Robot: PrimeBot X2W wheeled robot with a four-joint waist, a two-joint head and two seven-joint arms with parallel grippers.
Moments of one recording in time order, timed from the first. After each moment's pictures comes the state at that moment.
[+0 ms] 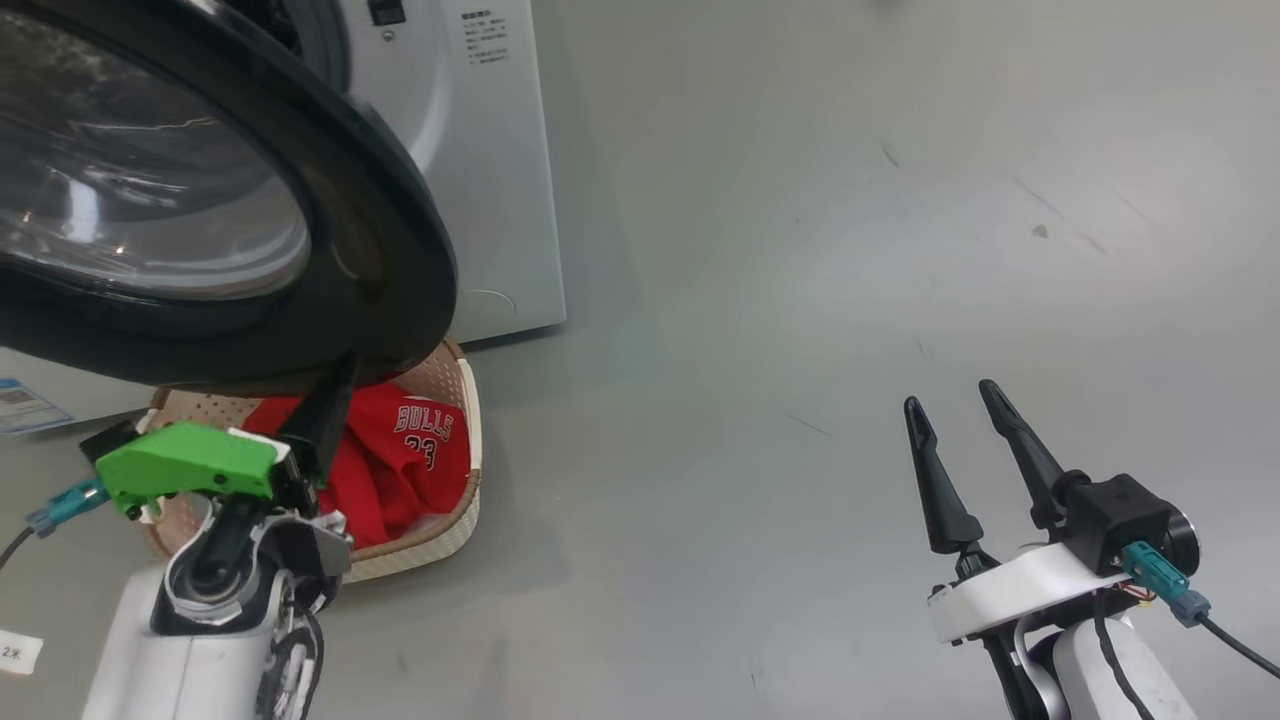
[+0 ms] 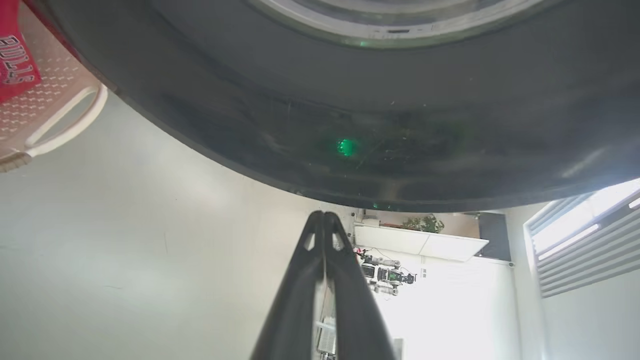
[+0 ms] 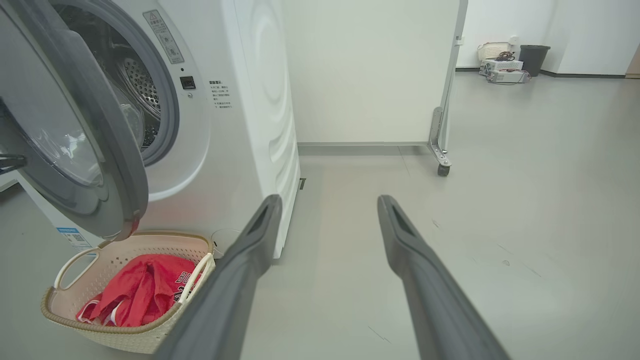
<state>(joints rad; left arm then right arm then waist) -0.39 0.03 -0.02 0.41 -1.74 0.00 0.31 -0.07 -0.06 0.18 0.15 0.23 0.09 -0.25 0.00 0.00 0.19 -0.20</state>
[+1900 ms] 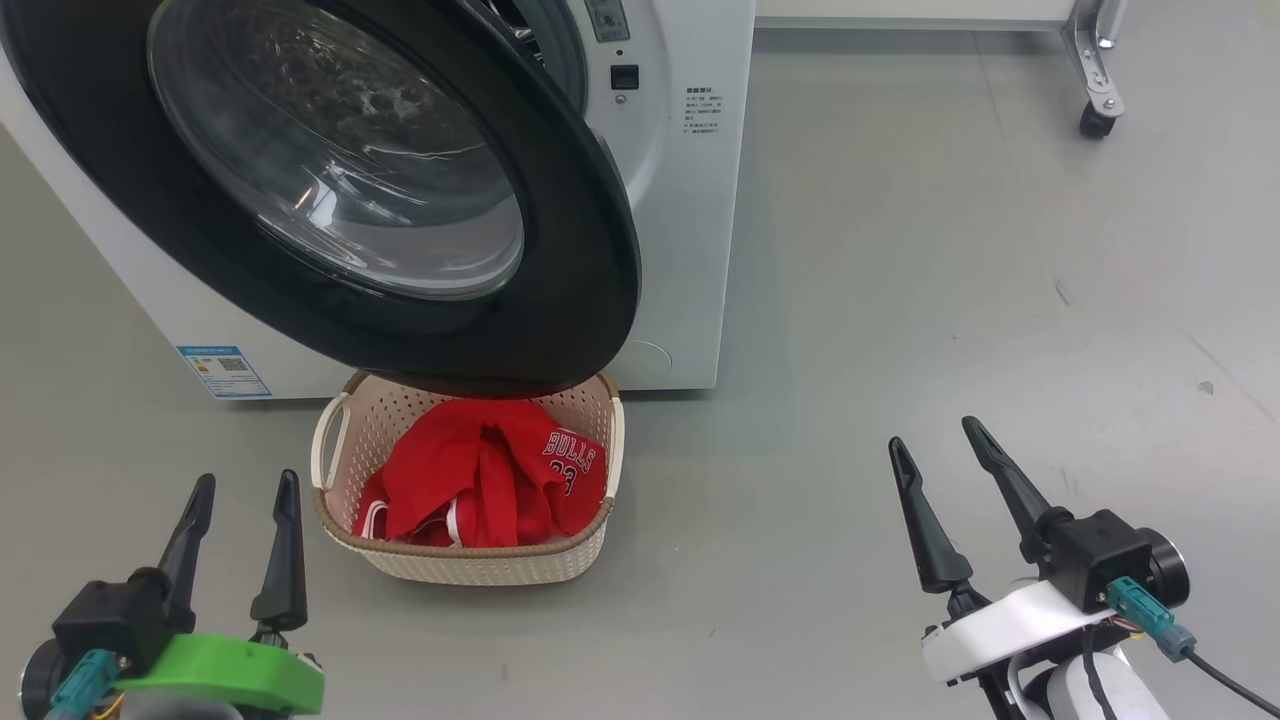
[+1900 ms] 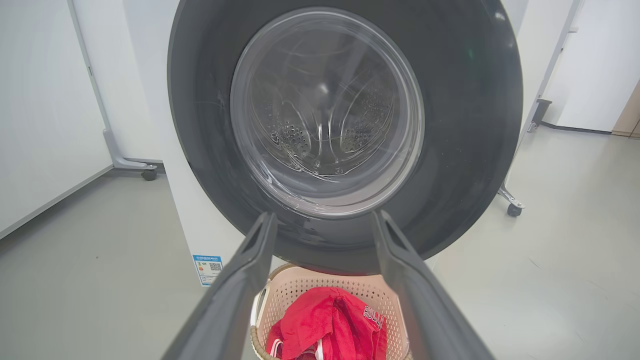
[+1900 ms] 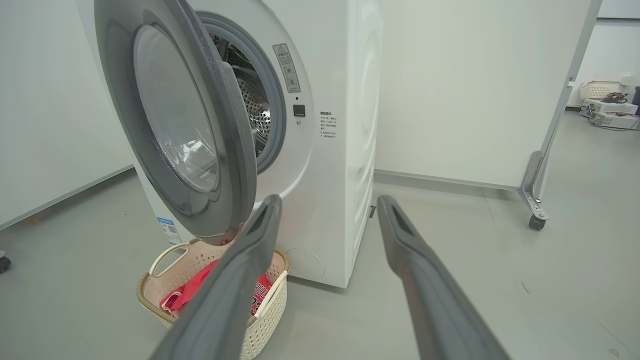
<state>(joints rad) -0.01 0.23 -0.18 0.14 -0.53 0.01 -0.26 -0.01 -0.07 0.20 0.12 0.21 0.10 -0.25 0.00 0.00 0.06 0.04</state>
